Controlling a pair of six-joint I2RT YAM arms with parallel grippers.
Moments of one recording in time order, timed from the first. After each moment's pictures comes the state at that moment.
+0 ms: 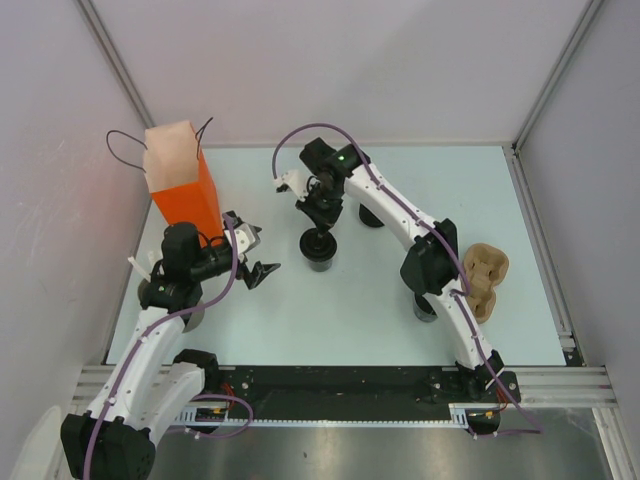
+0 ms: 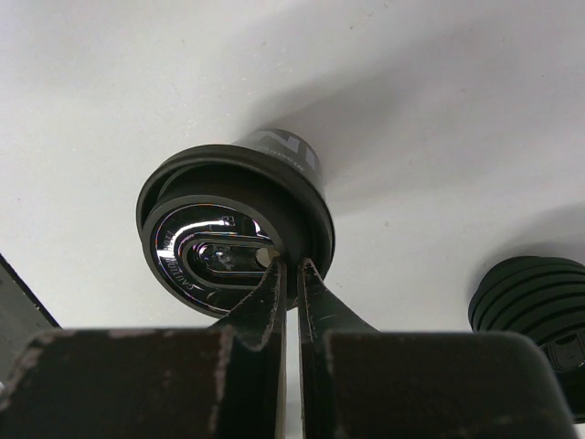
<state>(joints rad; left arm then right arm) -0.16 0.79 0.64 -0.20 0.79 0.52 0.72 2.38 2.49 -1.33 -0.28 -0.45</state>
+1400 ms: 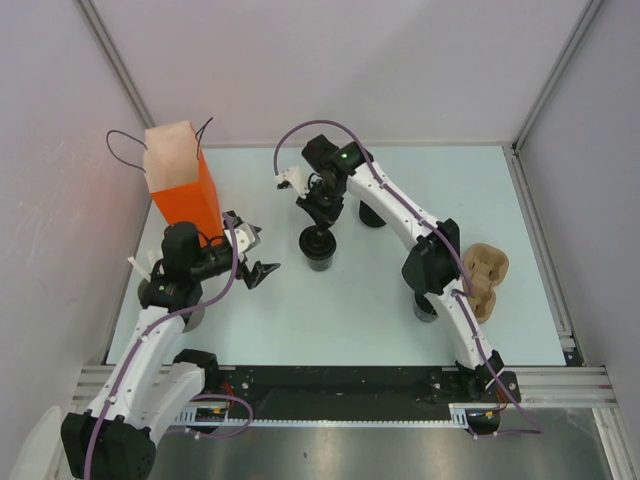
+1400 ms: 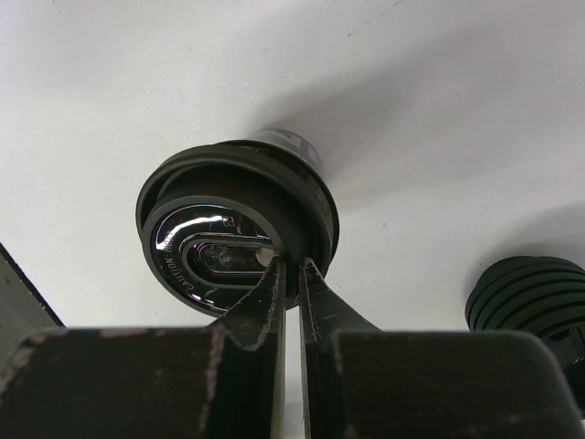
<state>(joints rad) -0.15 0.80 0.64 -0.20 0.79 0.52 0.71 2.37 2.50 -1.34 -0.30 -0.45</state>
